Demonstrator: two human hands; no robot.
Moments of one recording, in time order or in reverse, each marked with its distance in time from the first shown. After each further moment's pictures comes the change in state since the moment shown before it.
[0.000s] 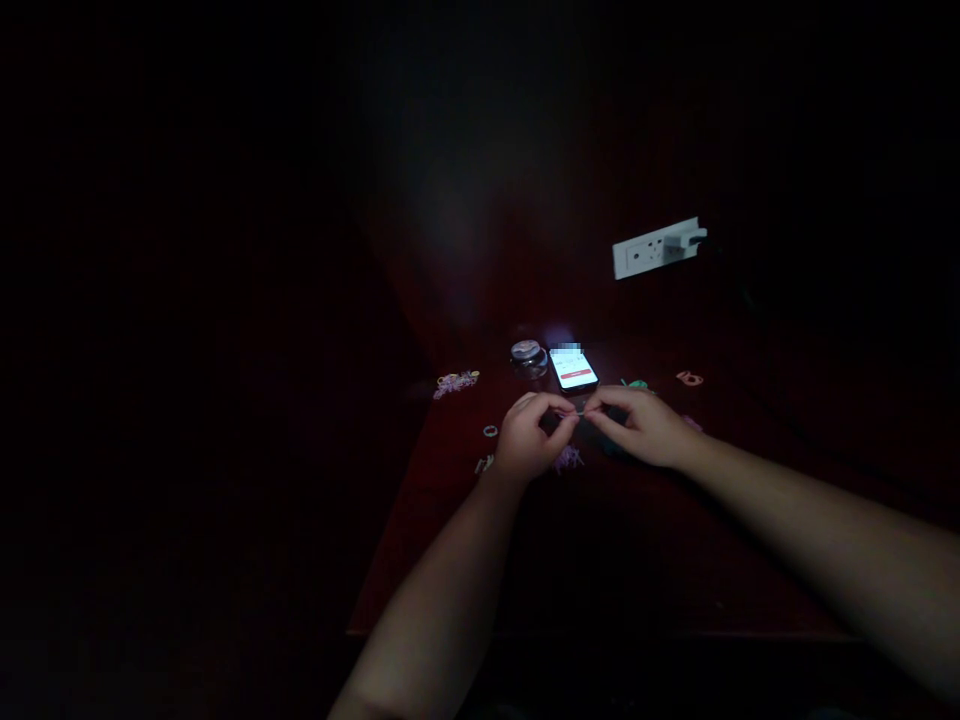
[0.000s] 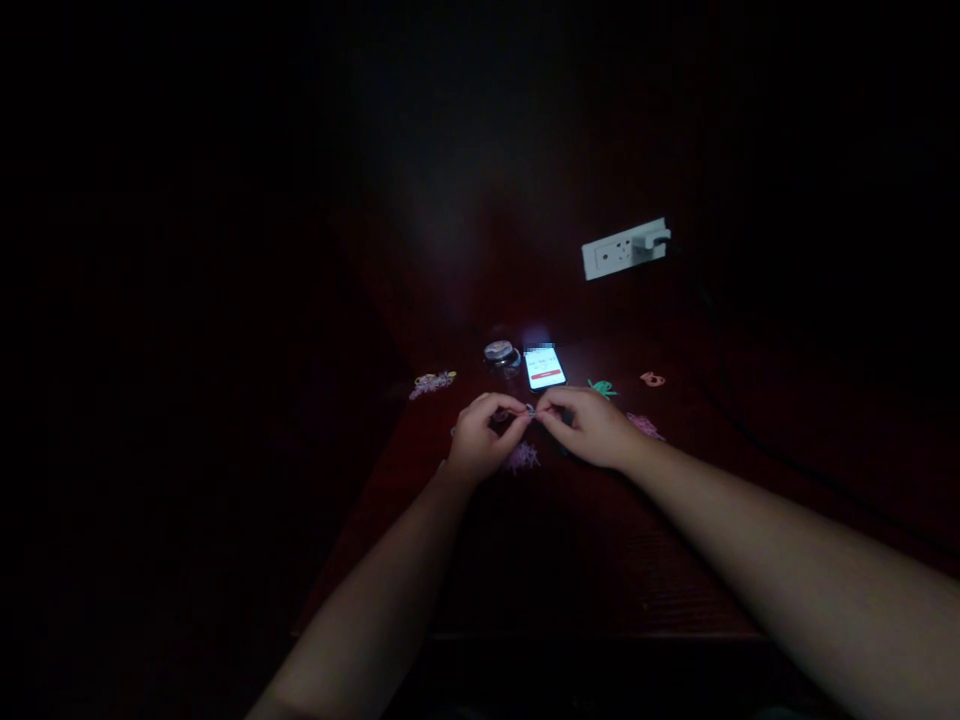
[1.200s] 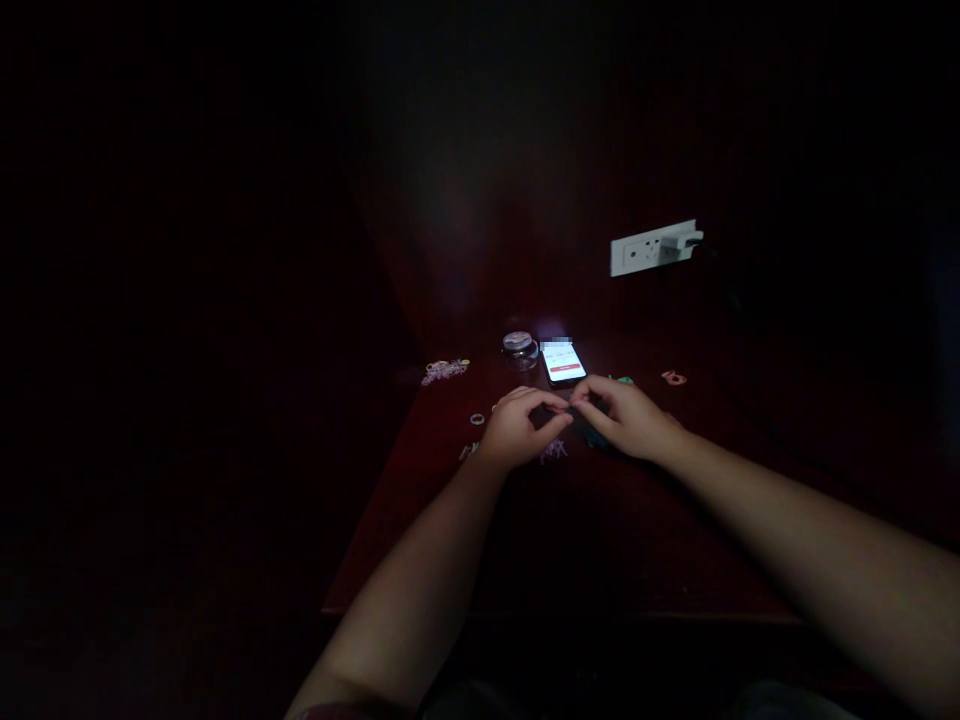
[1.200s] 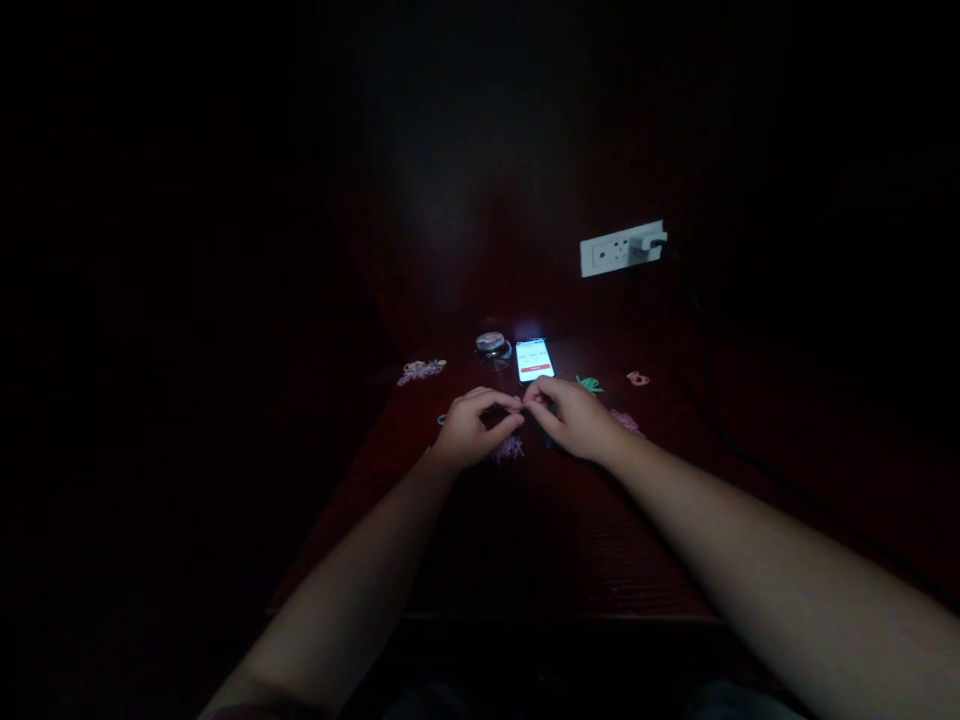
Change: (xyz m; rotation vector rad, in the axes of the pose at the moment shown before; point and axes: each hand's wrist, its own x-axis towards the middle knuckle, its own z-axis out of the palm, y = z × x) left_hand 0.001 -0.002 -0.003 -0.005 -0.124 0.002; right_hand 0.000 0.002 0.000 -0.007 -0.028 0.039
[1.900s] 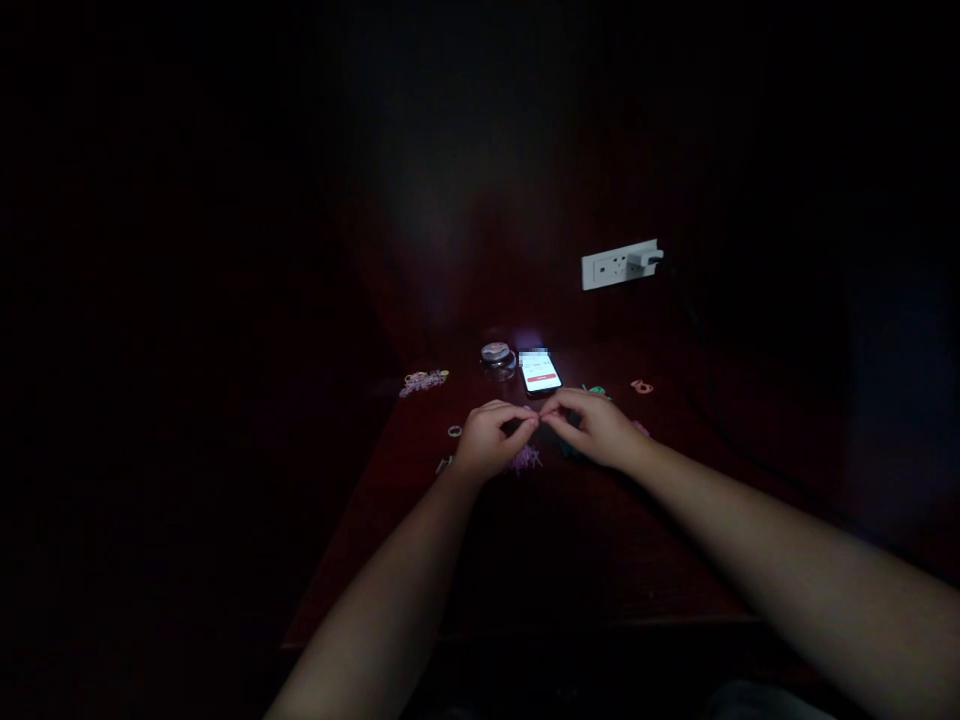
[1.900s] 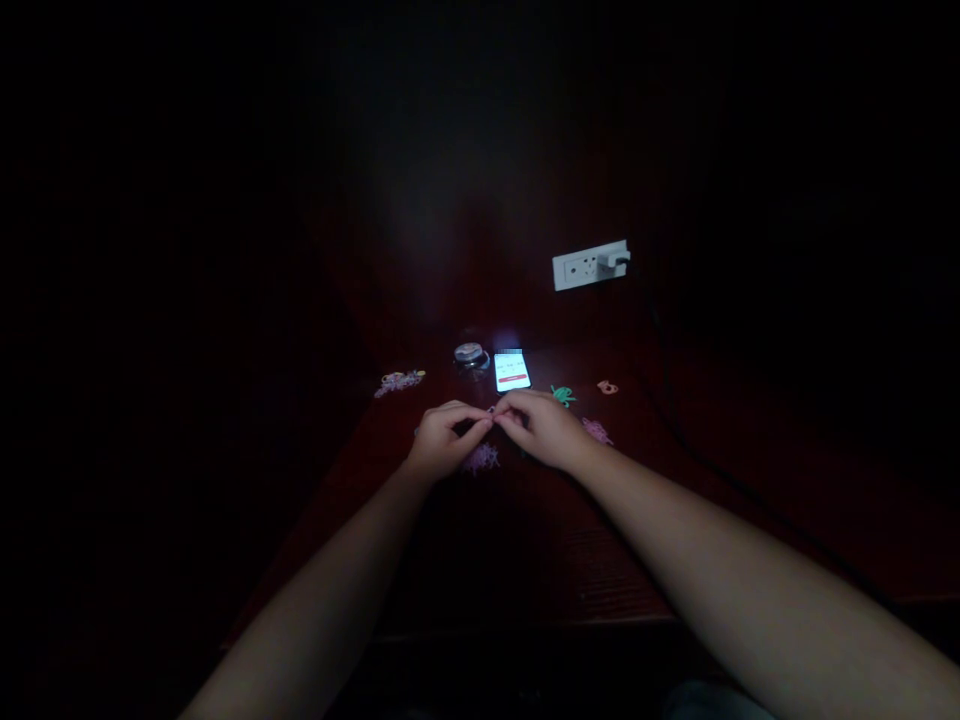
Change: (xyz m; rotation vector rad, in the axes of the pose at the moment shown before) left_hand 0.000 -0.002 0.001 -0.054 0.043 -0.031; right_hand 0.000 -0.005 0.000 -0.003 0.024 -0.068
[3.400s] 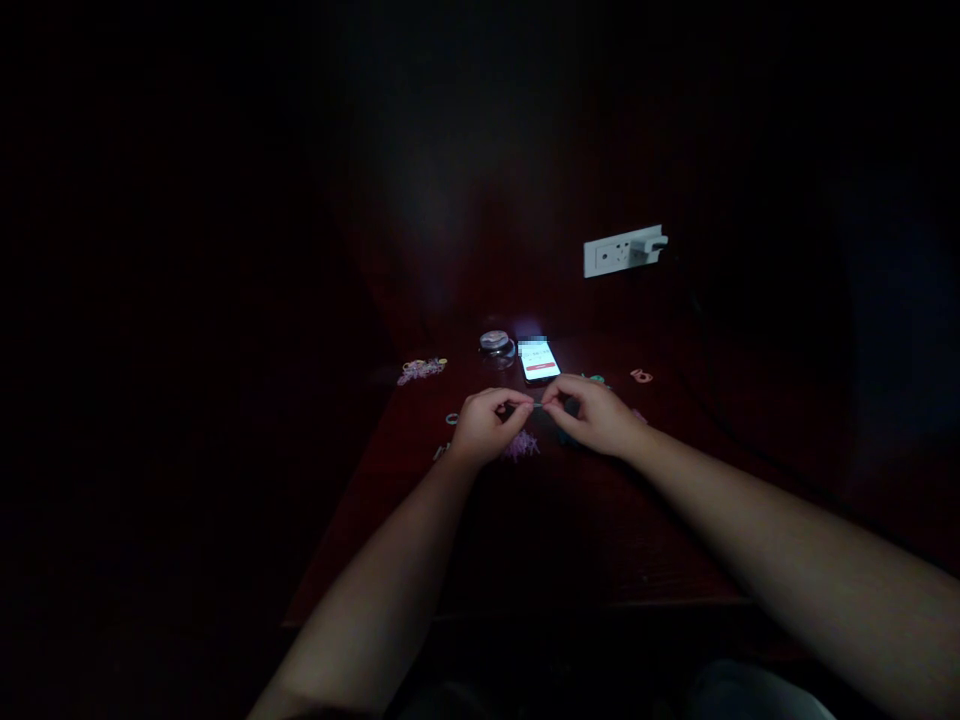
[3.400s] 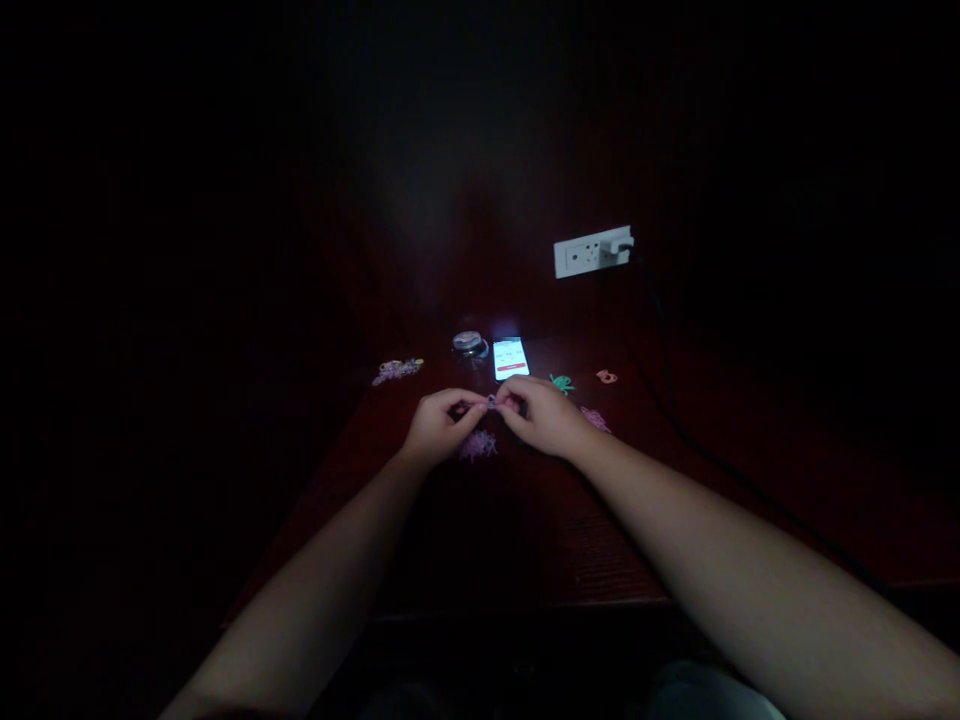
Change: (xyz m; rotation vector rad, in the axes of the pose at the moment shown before) left_hand -0.002 -0.005 0.002 0.027 0.008 -0.141; right_hand 0.000 0.005 0.000 -0.030 0.007 -0.012
